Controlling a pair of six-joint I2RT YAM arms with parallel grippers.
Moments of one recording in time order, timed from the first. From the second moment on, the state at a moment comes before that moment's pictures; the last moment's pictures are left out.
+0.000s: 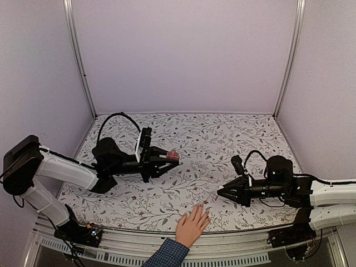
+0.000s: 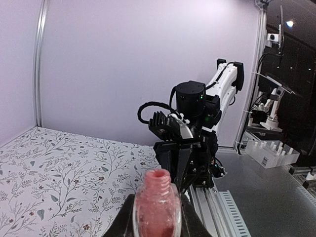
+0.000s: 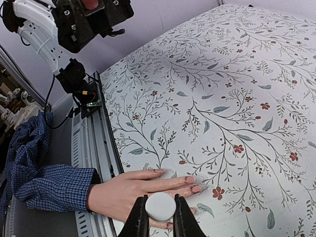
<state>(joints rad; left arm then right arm) -0.87 1.51 0.55 1.18 0.65 -0.27 0.93 0.94 0.34 0.23 -0.38 0.30</state>
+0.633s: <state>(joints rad) -0.81 1.52 0.53 1.18 0.62 -0.29 0.92 1.00 0.12 0.56 -0.37 0.42</state>
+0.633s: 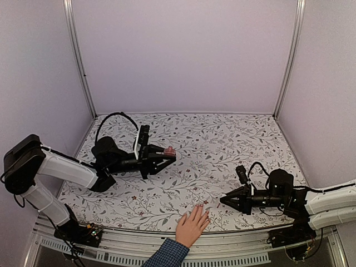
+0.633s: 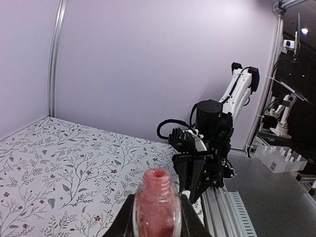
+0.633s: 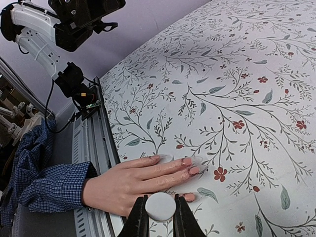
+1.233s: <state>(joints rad) -0.79 1.56 0.54 1.18 0.64 -0.32 0.93 1.03 0.05 0.70 -0.36 0.57</state>
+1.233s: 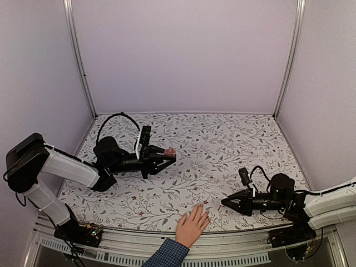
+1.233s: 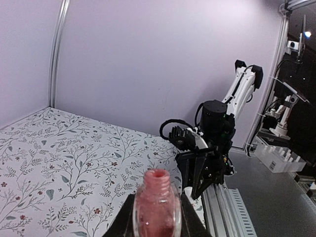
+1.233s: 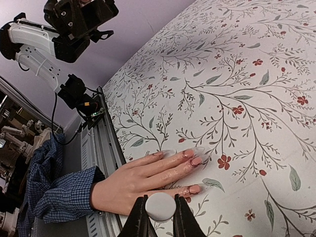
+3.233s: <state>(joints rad) -0.79 1.57 0.54 1.18 0.64 -0.33 1.15 1.26 0.08 0.78 -0.08 0.73</state>
